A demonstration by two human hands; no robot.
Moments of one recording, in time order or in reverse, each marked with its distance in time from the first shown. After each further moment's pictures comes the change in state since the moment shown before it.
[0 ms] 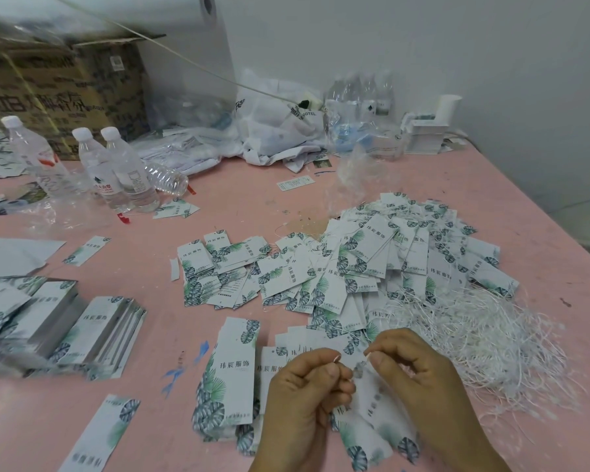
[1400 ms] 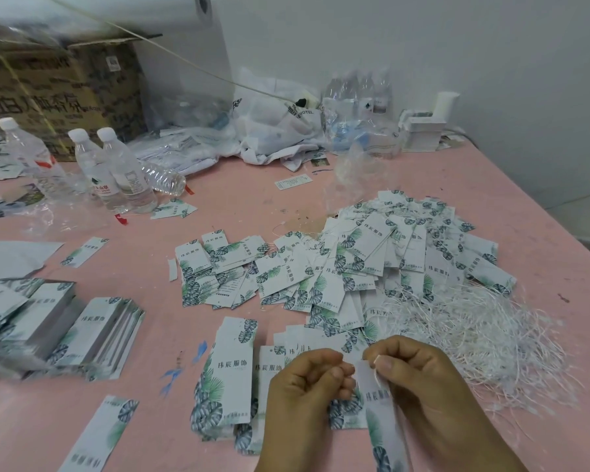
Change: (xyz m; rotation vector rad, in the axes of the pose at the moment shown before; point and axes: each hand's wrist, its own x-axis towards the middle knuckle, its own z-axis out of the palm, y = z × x) left_hand -0.004 0.000 0.001 0.250 -0.005 0.090; right_hand 0.000 0.008 -0.001 0.891 -0.234 0.390
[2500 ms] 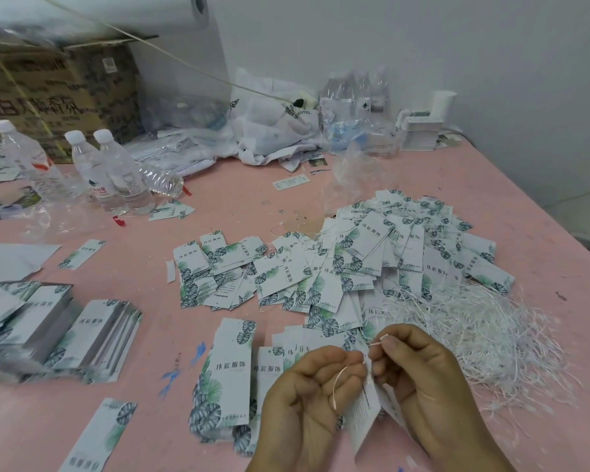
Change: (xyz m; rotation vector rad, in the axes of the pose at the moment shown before) left_hand 0.001 0.011 -0.004 -0.489 -0.232 -0.246; right_hand 0.006 0.003 0.007 -0.002 0.204 -0.217
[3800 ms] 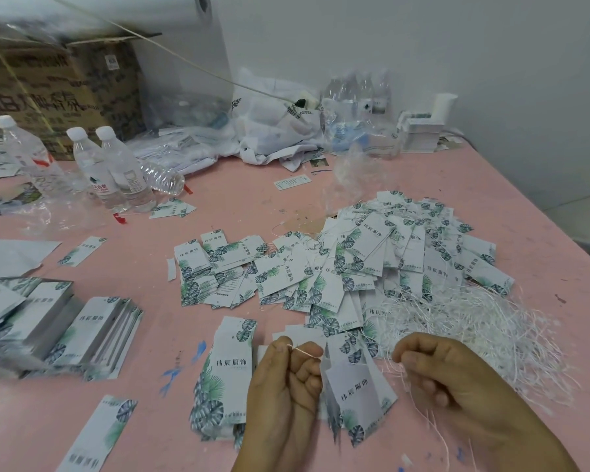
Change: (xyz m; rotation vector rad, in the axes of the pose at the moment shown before) left_hand 0.008 0.006 -0.003 -0.072 0.352 0.234; right_hand 0.009 -0.031 -0.039 -0.223 -0.140 0.309
